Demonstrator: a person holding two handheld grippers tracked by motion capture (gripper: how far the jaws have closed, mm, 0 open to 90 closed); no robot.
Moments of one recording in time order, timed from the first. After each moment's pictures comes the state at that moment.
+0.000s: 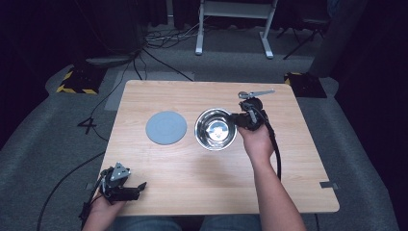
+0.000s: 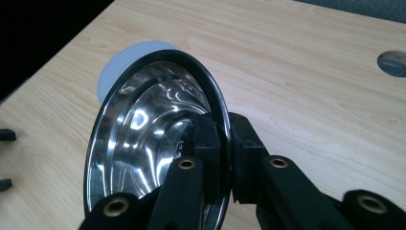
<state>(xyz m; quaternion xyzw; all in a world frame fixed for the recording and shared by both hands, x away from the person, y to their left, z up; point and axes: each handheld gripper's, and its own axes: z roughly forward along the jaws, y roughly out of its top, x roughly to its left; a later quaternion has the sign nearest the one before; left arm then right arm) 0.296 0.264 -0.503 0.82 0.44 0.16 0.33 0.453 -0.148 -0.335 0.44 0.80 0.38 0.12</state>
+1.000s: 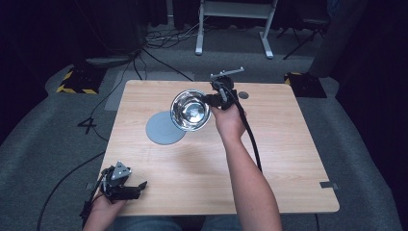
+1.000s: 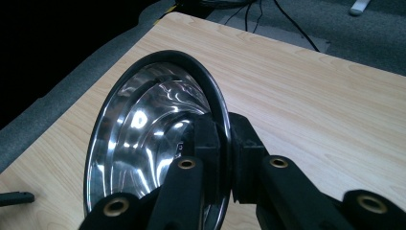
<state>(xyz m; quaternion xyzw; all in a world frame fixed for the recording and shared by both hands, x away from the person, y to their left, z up) 0.299 0.263 -0.504 0.82 0.44 0.16 0.33 0.501 -0.067 -0.312 0.43 0.80 0.40 0.13</state>
